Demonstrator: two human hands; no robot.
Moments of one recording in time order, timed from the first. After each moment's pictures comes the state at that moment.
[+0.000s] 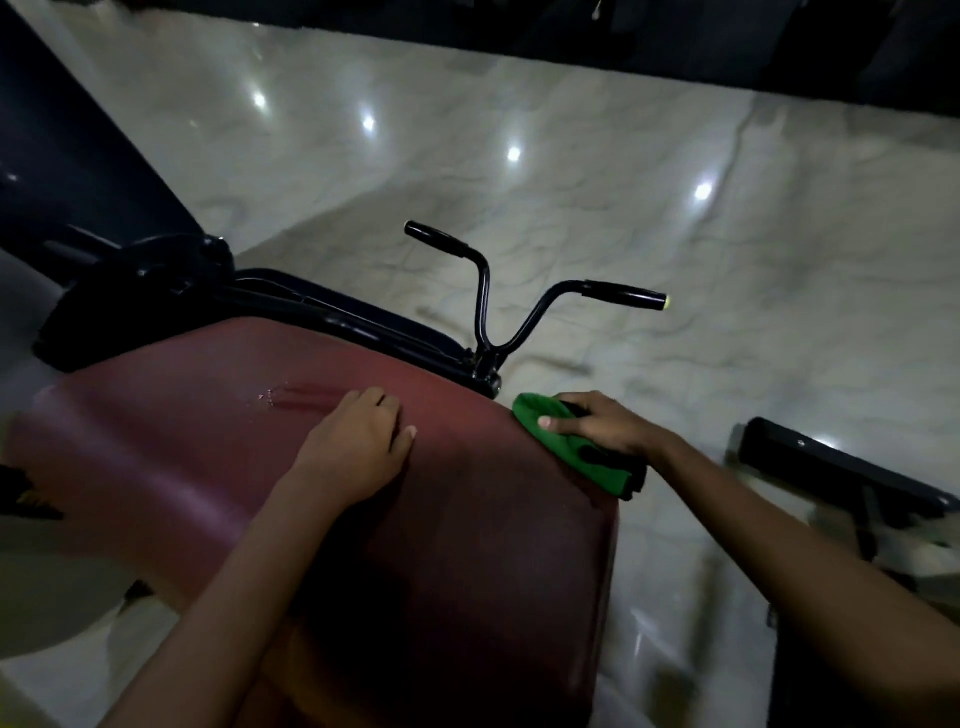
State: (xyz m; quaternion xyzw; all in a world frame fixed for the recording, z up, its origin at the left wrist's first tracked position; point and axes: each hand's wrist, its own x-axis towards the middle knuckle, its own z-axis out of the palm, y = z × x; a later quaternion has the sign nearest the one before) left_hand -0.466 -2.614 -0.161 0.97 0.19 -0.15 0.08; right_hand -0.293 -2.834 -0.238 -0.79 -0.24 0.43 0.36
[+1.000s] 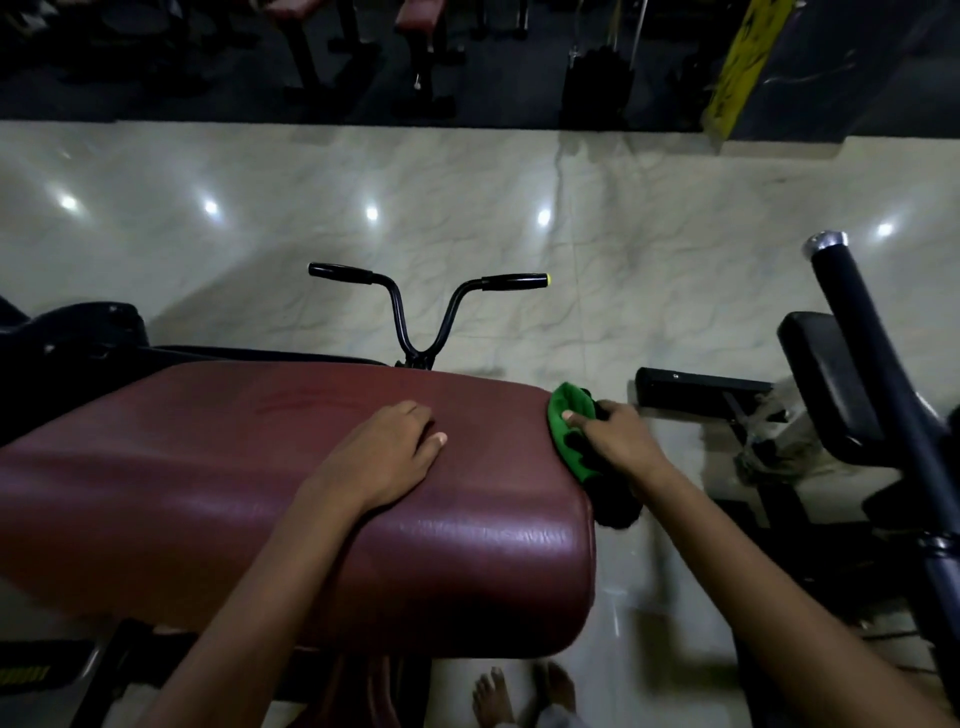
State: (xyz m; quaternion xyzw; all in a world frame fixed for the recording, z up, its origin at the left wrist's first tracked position) left_hand -0.515 -2.642 -0.144 0.98 -0.06 -0.12 0.15; right_hand -0.460 -2.890 -0.186 -0.84 0.15 0.20 0.47
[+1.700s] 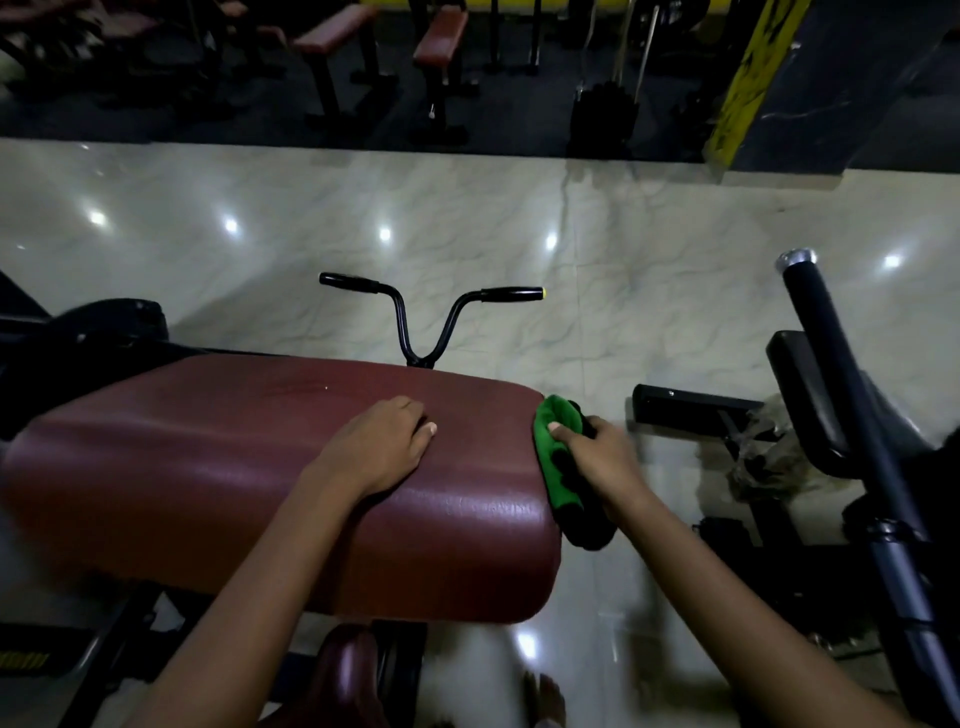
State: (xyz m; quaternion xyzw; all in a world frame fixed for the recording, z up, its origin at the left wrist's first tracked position) left_hand -0.534 -2.657 -0.131 0.98 -0.03 -0.13 0.12; right_hand -0.509 -2.894 -0.169 -0.83 0.15 0.16 0.52
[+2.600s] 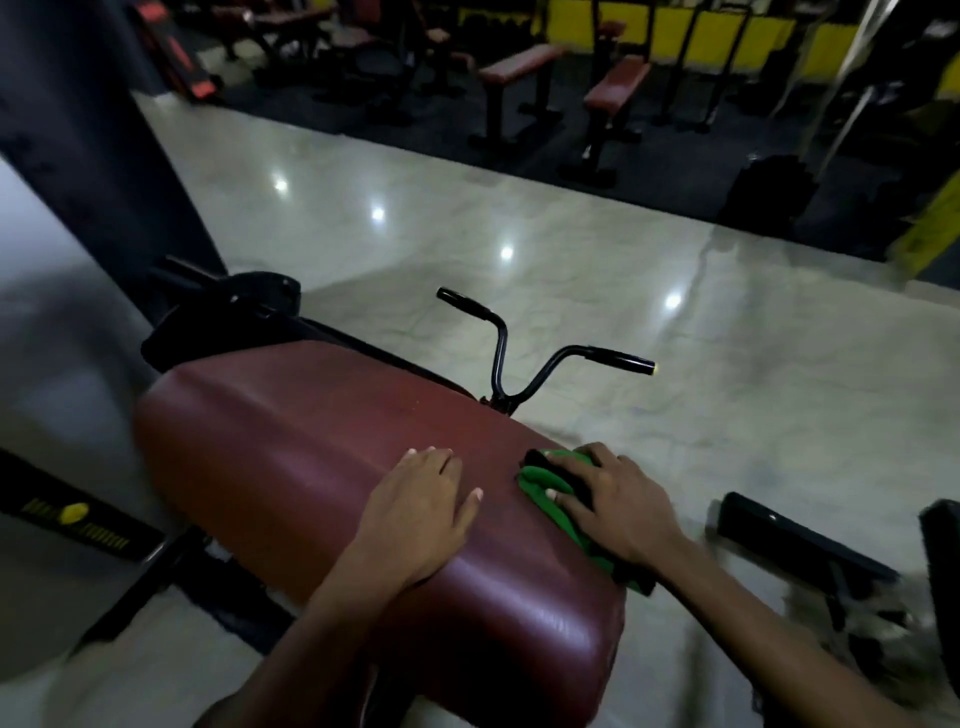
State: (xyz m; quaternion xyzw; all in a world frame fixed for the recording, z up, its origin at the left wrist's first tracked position) left_hand -0.561 -2.664 -0.130 0.99 0.11 -0.01 0.08; right_hand -0.432 -2.849 -0.160 -0.92 -0.36 0.08 0.10
